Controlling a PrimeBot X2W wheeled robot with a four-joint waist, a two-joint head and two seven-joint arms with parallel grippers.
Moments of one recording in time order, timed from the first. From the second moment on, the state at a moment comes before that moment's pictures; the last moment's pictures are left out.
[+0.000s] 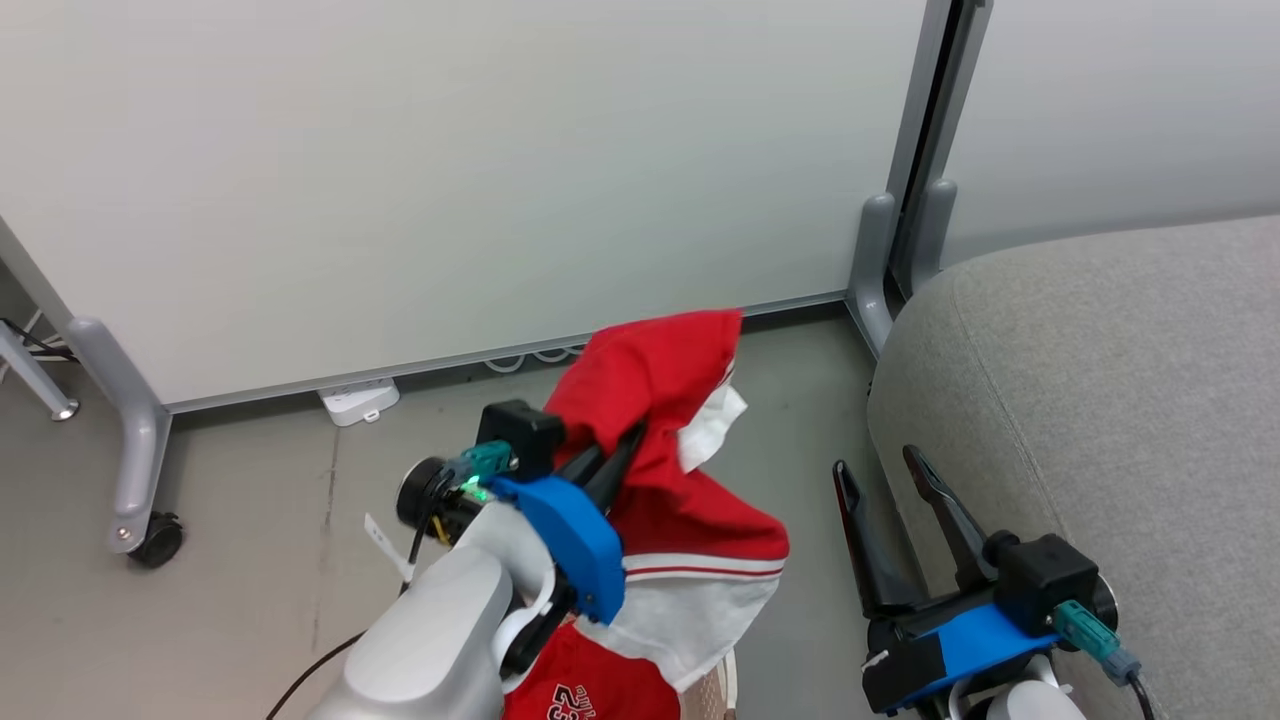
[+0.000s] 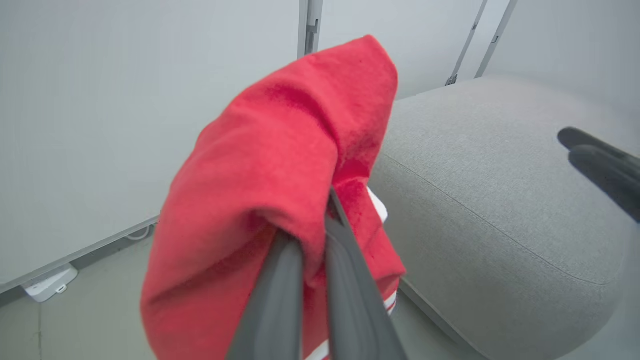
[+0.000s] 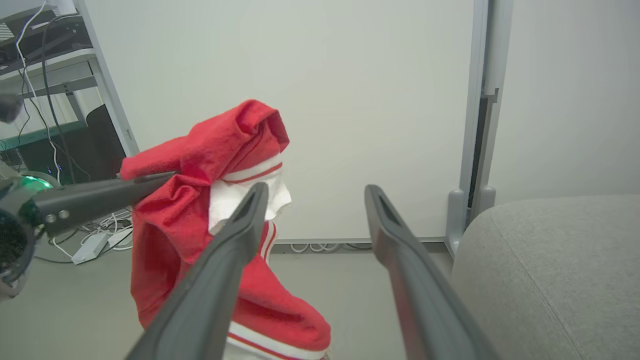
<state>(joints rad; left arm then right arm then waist) -0.63 0.05 -0.70 0.74 -0.55 -0.13 -0.09 -0.14 -0.05 0.19 0.25 0.15 0.13 -0.24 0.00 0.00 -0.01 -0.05</state>
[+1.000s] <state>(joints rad) -0.77 0.05 -0.96 0.69 -0.84 -0.05 -0.12 -0.12 -0.05 0.25 0.26 0.11 0.13 -0.18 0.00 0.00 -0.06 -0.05</state>
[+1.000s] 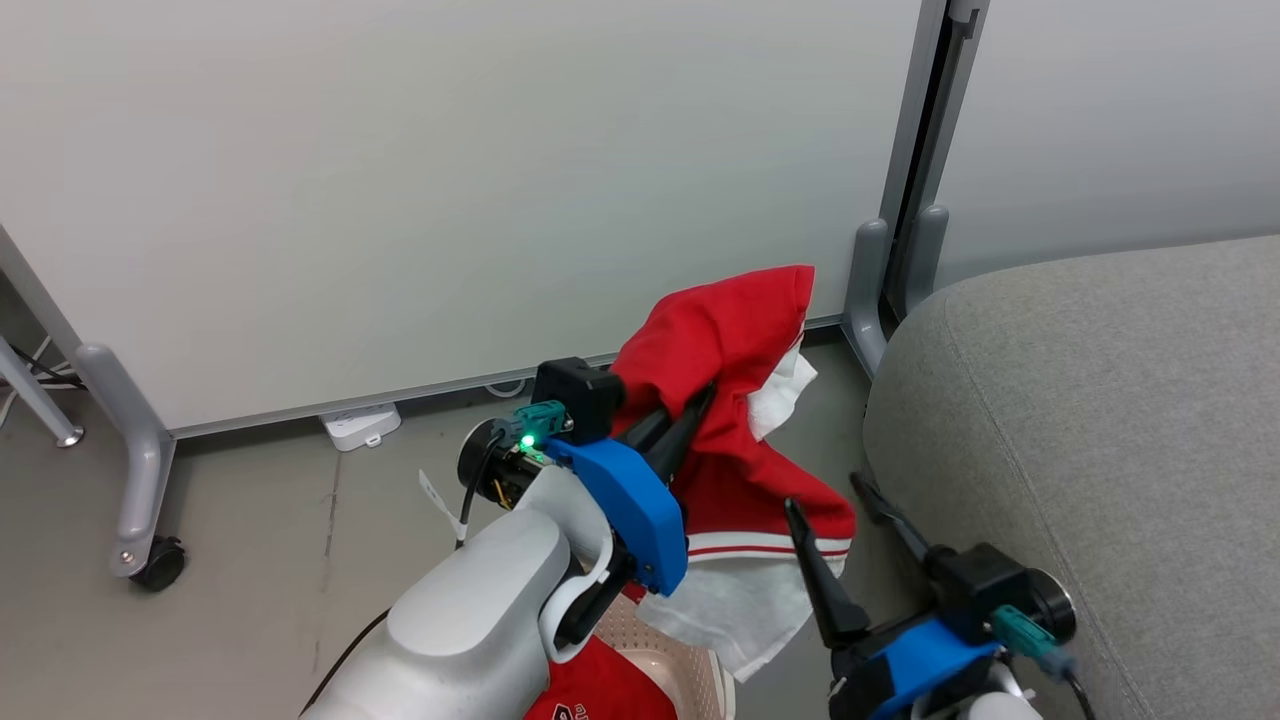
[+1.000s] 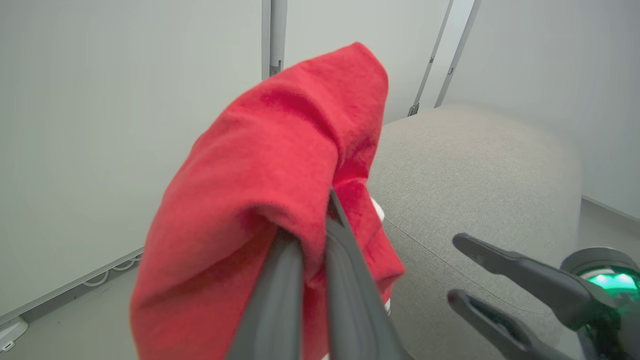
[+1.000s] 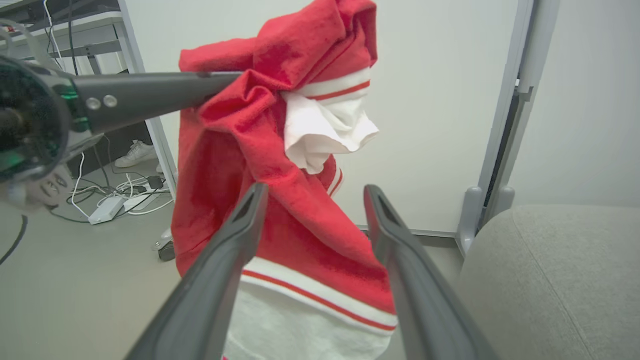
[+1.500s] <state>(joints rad) -0.80 0.05 -1.06 0.68 -0.92 -0.03 -0.15 -0.37 -0.05 0.37 0.56 0.10 0.13 -0.15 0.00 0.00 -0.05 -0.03</state>
